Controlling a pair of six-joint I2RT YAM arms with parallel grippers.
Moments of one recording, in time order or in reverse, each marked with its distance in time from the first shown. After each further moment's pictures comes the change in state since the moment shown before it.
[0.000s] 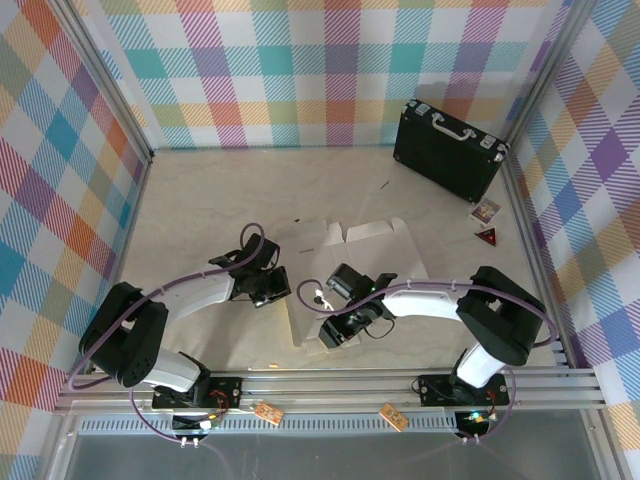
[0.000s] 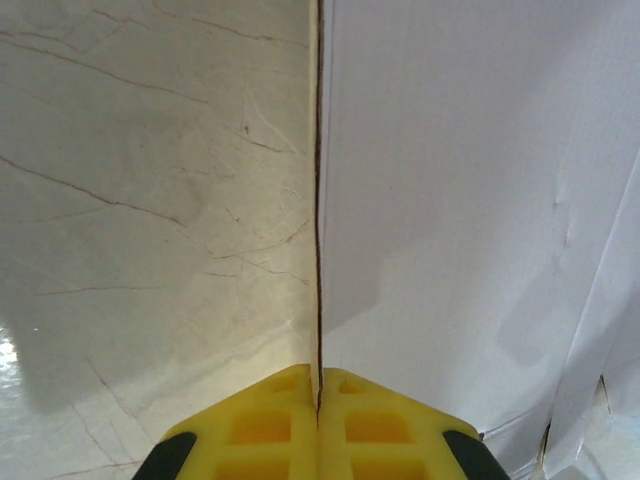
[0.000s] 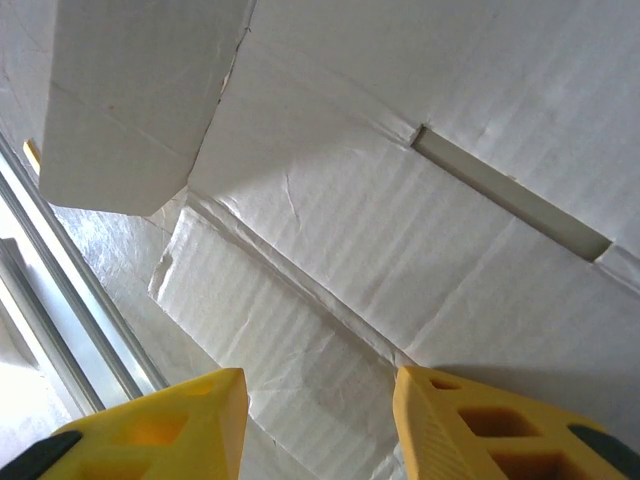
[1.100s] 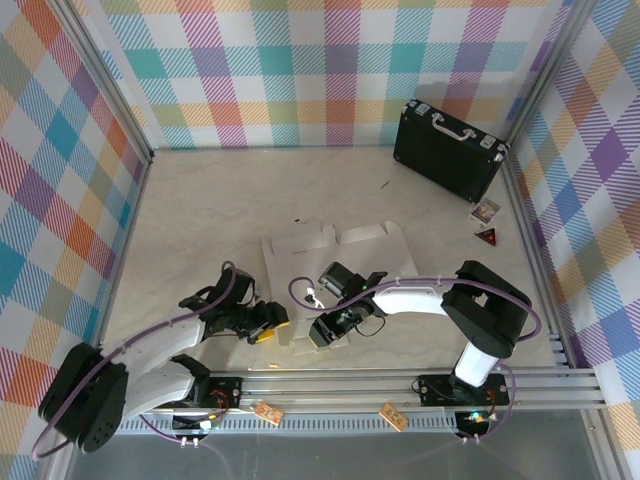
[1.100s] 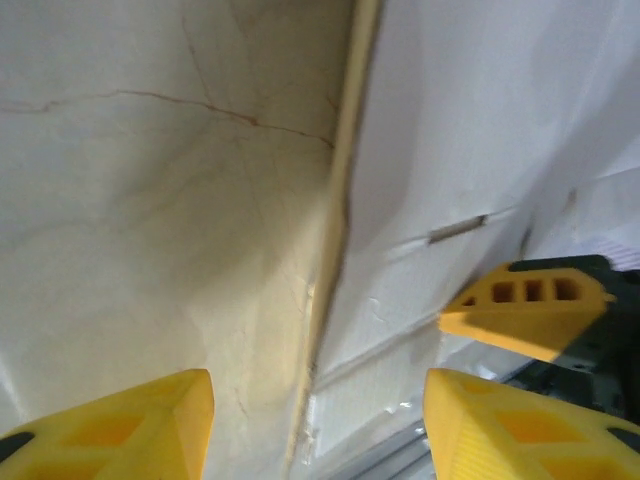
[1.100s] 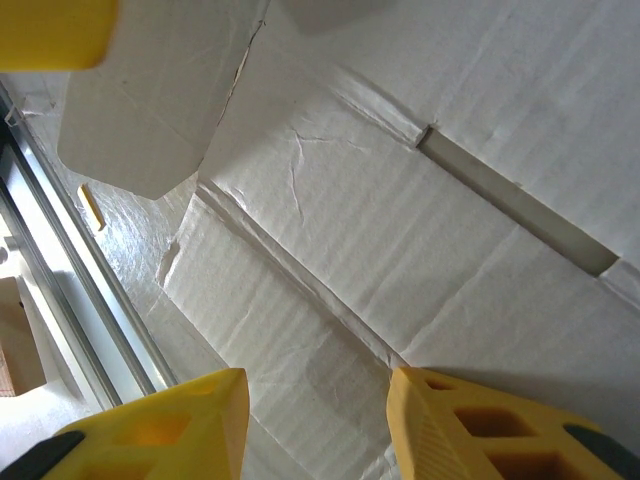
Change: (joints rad) left arm 0.008 -0.411 -0.338 0.008 0.252 -0.093; right arm 0.008 0.081 0.048 0.061 -0.060 0.024
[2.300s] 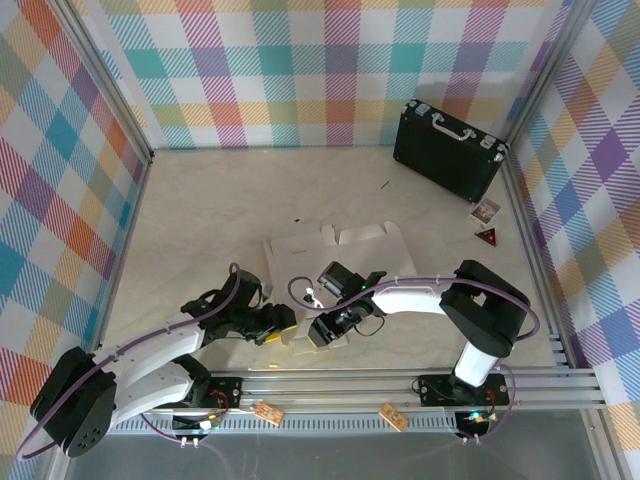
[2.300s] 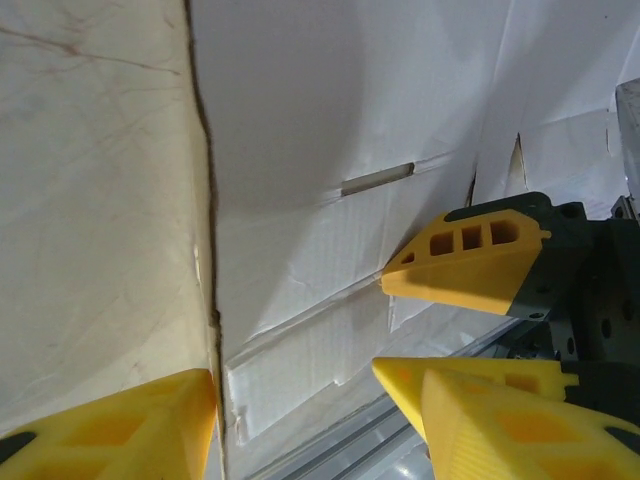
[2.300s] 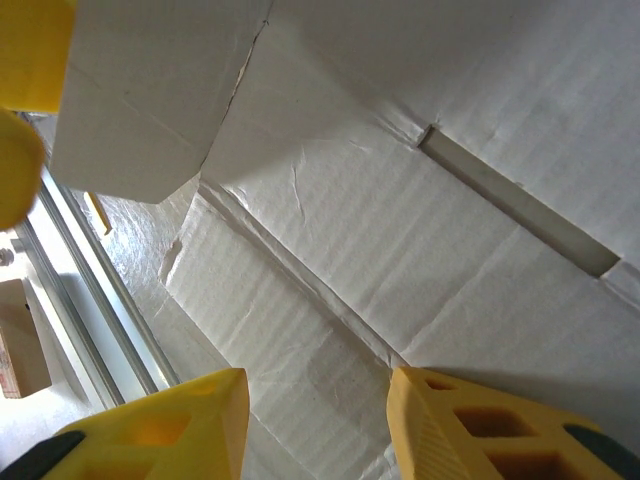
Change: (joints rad) left arm -0.124 -0.005 0.011 0.061 -0.019 -0.045; right arm 0.000 0.008 0.005 0.005 -0.009 0.000
